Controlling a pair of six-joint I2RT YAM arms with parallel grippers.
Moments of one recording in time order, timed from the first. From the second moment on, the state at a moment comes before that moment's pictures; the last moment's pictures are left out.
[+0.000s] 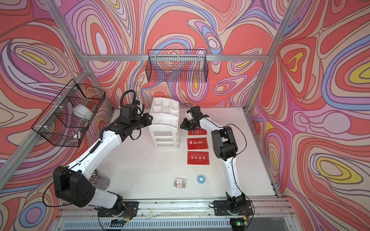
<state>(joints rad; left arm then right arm) -0.32 1.48 1.34 -0.43 0.09 -0.55 0.33 2.32 1.83 -0.44 -0.60 0.47</state>
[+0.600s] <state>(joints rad) -0.33 1.51 1.43 -0.59 0.12 -0.44 0.32 2.27 1.77 -0.41 -0.62 0.46</state>
